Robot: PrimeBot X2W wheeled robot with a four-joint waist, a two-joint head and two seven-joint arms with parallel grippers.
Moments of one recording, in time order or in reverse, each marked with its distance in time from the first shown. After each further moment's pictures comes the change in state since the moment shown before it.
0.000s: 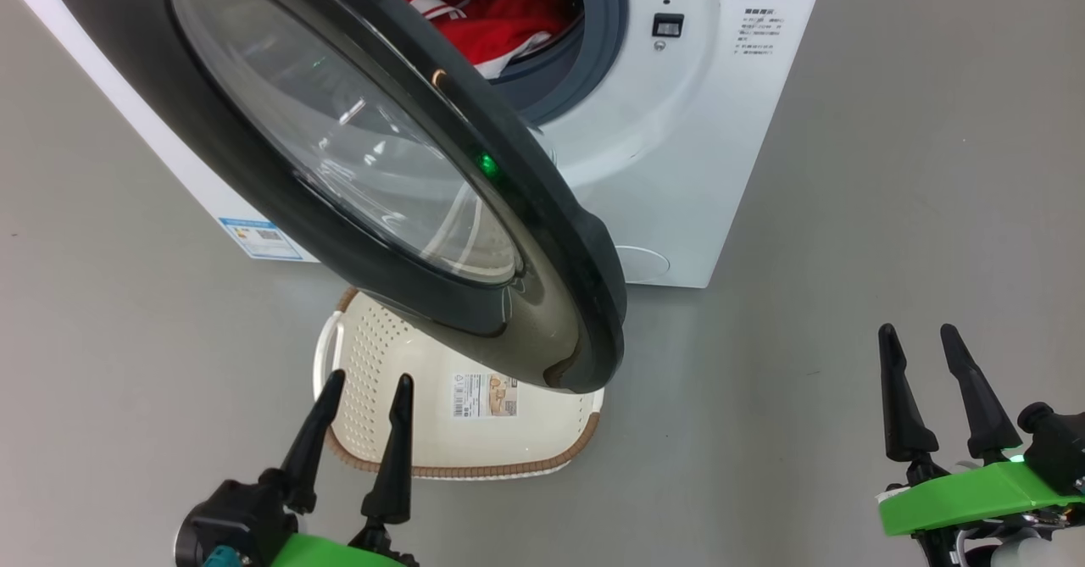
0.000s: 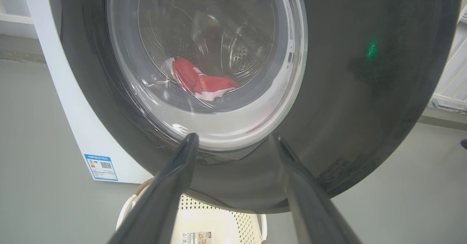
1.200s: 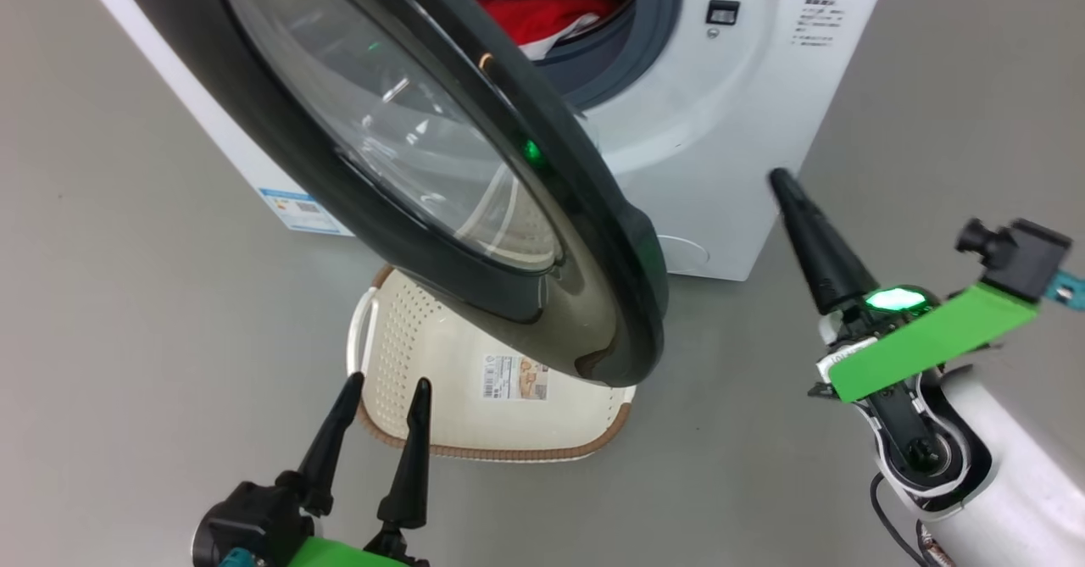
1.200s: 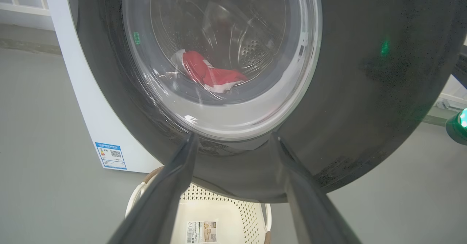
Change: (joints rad) left arm 0.002 0.000 -0.035 -0.006 -0.013 0.004 0.000; right arm -0.397 -0.284 0.549 -0.071 0.881 0.000 0.028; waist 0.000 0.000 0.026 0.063
